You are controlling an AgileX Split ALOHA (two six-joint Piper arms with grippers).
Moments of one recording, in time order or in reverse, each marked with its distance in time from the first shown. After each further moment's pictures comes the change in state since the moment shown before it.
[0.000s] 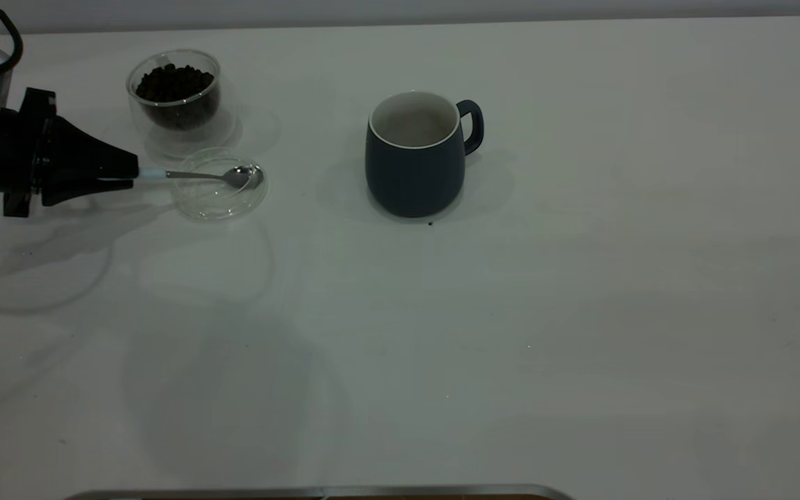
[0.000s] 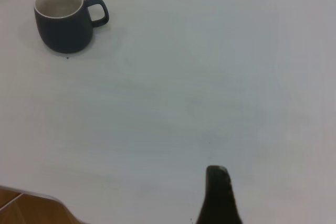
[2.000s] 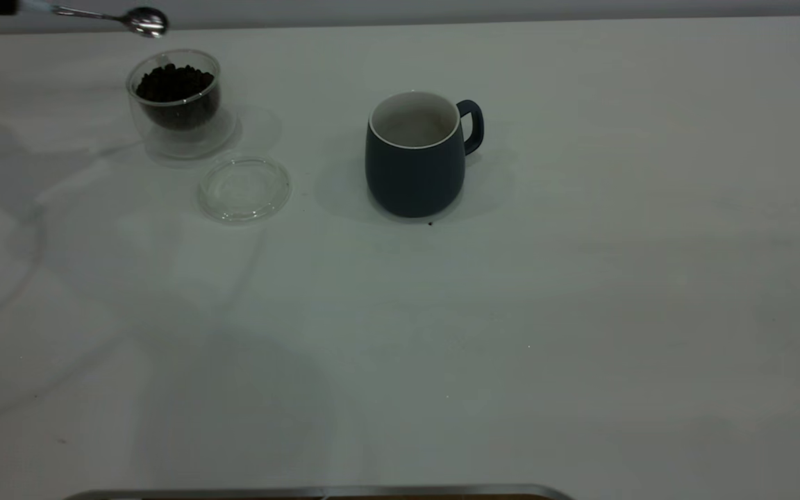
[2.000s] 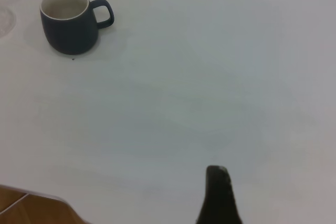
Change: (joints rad) left arm 0.080 -0.196 -0.287 0.232 0.111 0.317; right arm 0.000 0.000 0.000 0.014 0.000 0.000
